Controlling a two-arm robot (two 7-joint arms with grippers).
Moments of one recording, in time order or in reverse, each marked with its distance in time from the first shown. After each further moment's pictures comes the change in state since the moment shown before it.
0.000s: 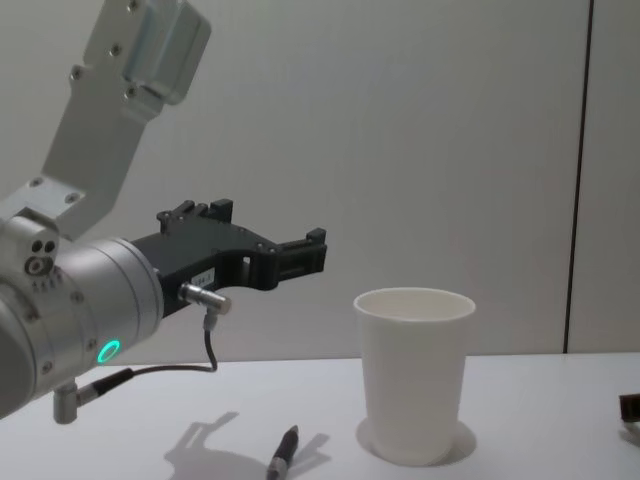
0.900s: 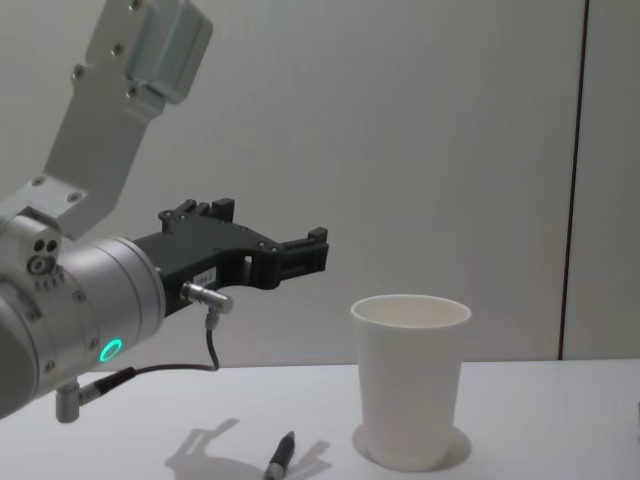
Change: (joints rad) left arm 0.000 0.000 0.000 0.000 0.000 0.000 0.000; right arm 0.000 -0.012 0.008 0.045 -0.005 -0.042 -0.007
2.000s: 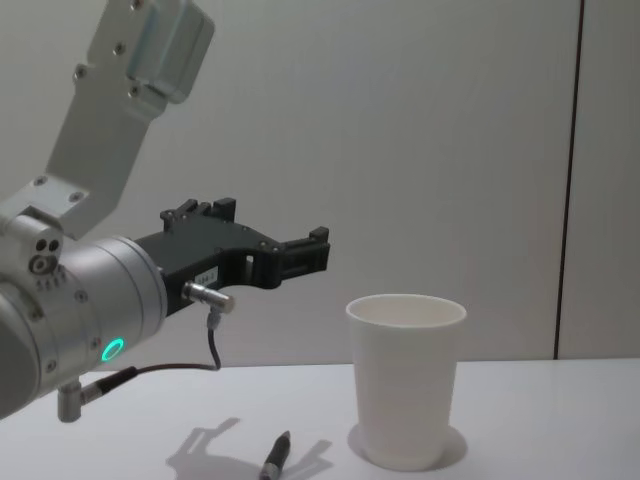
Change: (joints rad) left arm 0.000 0.000 0.000 0.000 0.000 0.000 0.000; right arm 0.000 -0.002 0.000 0.009 -0.001 -0.003 0.001
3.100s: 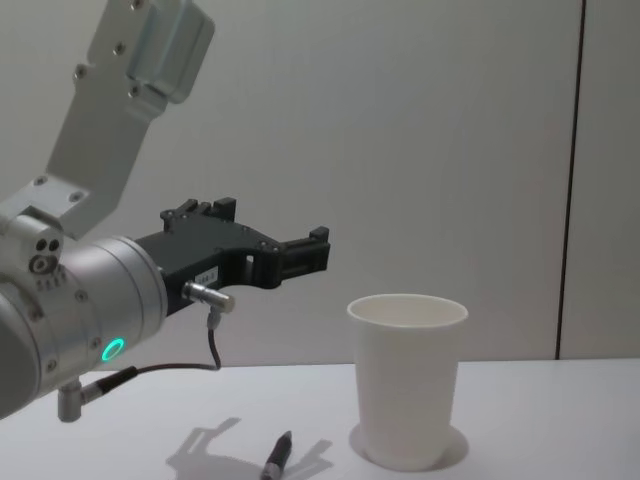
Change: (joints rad) left arm 0.000 0.000 0.000 0.000 0.000 0.000 0.000; right arm -0.001 0.000 -0.002 0.001 0.000 0.000 0.002
